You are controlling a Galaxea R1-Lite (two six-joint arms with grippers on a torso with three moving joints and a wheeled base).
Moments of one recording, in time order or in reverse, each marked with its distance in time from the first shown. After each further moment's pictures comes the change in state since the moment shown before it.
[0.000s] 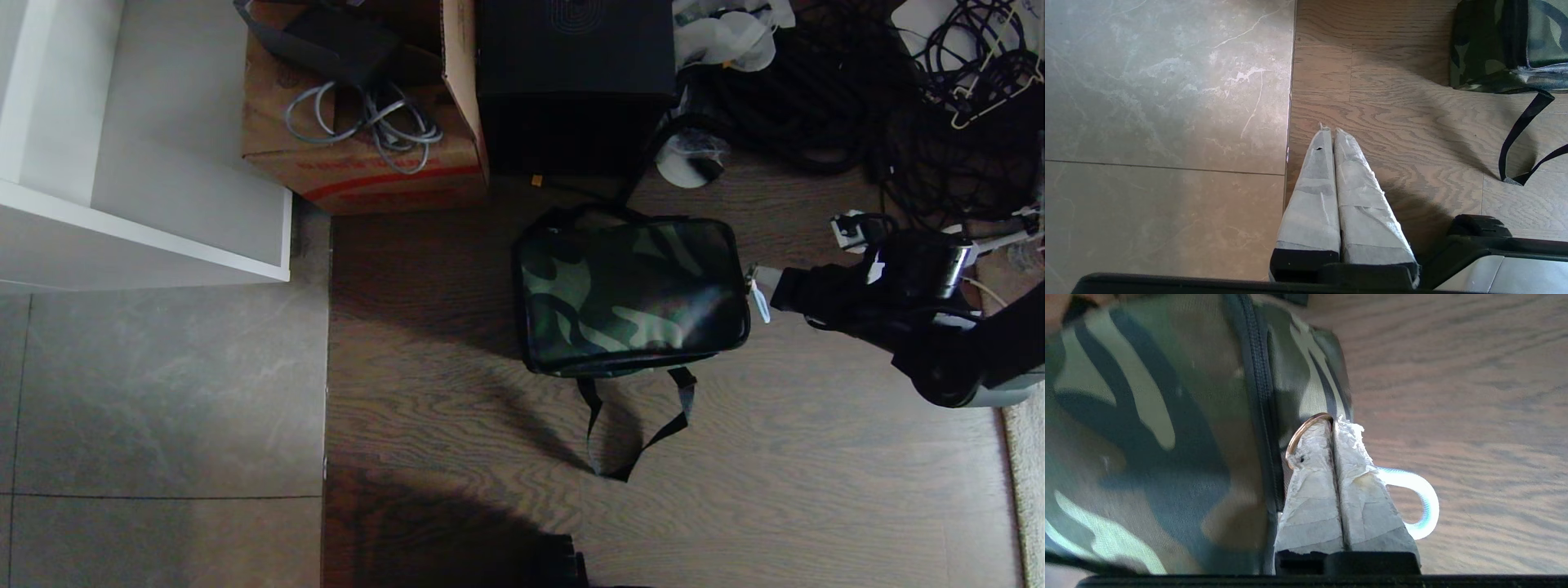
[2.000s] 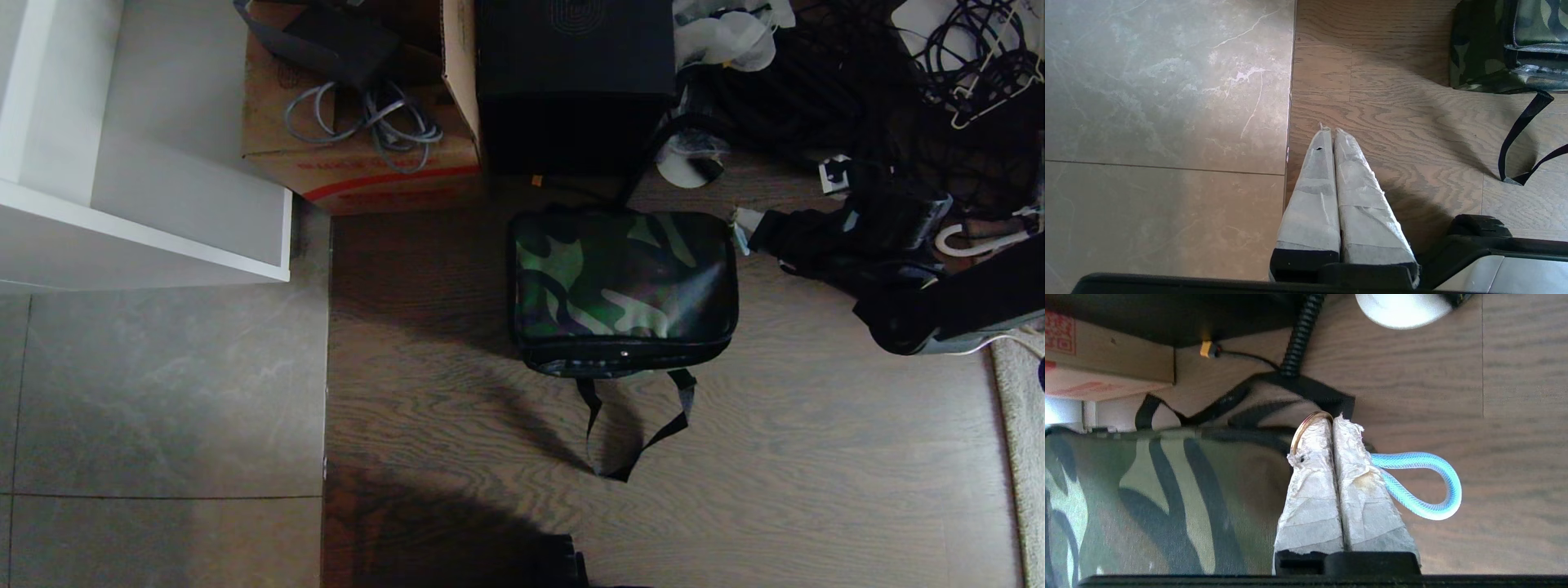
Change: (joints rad) left arm 0.000 0.000 0.000 0.000 0.000 0.000; right arm 0.057 0.076 -0.298 0.011 -0.001 0.089
